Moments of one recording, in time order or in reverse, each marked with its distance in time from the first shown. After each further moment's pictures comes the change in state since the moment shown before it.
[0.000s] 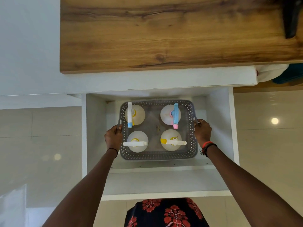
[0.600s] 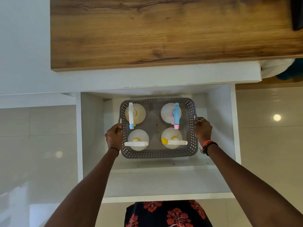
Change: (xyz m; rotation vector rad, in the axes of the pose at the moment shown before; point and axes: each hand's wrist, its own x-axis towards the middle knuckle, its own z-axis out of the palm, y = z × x) left_hand 0.005 -0.007 0.019 -0.039 0.011 -0.009; right_hand 0.015 0.014 0.006 0.041 -0.026 -0.034
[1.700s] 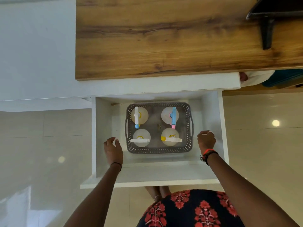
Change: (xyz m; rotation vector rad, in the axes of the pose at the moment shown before) left_hand -0.085 0.009 -0.053 0.123 0.150 -0.010; right_hand -0.062 -0.013 -0.047 0.062 0.119 0.309
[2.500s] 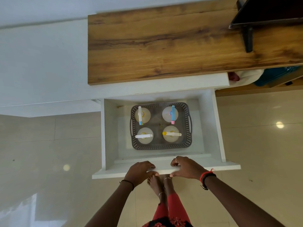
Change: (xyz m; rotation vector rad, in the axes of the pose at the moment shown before) left_hand -0.103 -0.010 -0.027 0.735 -0.869 0.632; right_hand -0.120 0.059 -0.033 -0.752 -0.895 -0.677
